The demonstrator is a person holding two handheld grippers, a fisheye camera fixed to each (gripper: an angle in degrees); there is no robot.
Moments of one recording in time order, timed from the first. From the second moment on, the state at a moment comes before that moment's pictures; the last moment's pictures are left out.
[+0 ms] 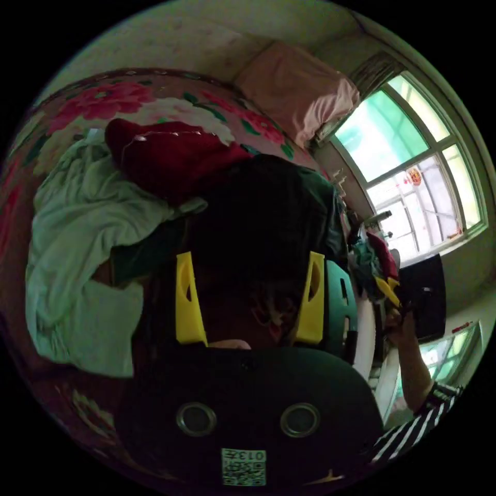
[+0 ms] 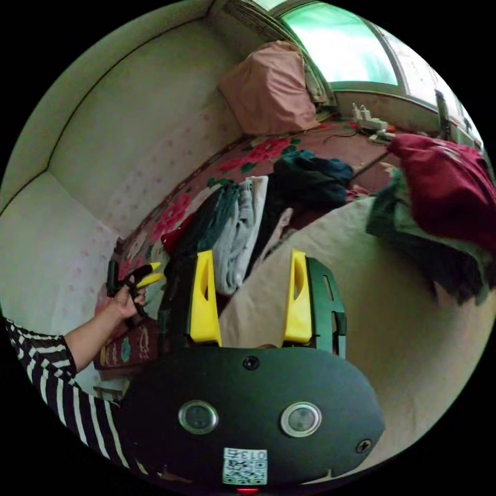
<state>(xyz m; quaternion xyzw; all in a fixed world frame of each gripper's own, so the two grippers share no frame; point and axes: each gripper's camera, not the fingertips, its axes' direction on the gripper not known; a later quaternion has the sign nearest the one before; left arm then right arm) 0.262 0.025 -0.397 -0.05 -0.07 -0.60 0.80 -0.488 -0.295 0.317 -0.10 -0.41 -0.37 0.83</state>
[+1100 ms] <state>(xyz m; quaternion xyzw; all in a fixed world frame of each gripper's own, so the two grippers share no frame) 0.033 -0.038 -0.304 -0.16 0.28 -0.40 0.86 -0.762 -0.326 0.358 -0.23 -0.51 -0.39 0.73</state>
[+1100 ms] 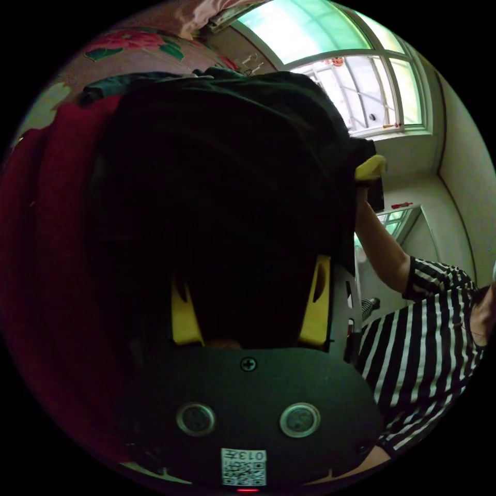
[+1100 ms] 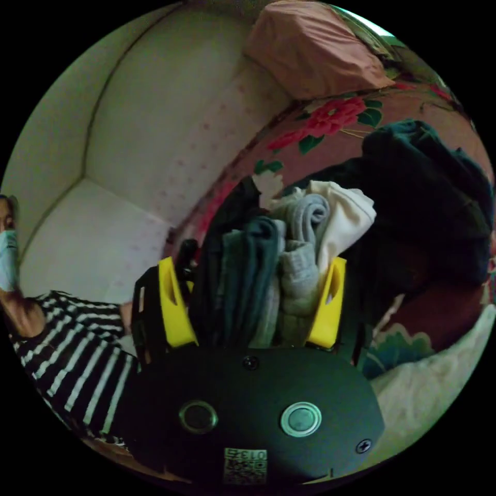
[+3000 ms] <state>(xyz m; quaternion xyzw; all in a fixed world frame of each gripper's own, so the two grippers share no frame) 0.513 0.126 0.053 0.19 0.15 -0.14 0.96 0.152 0.056 -0.295 0.40 -0.02 -0.66 0.63</state>
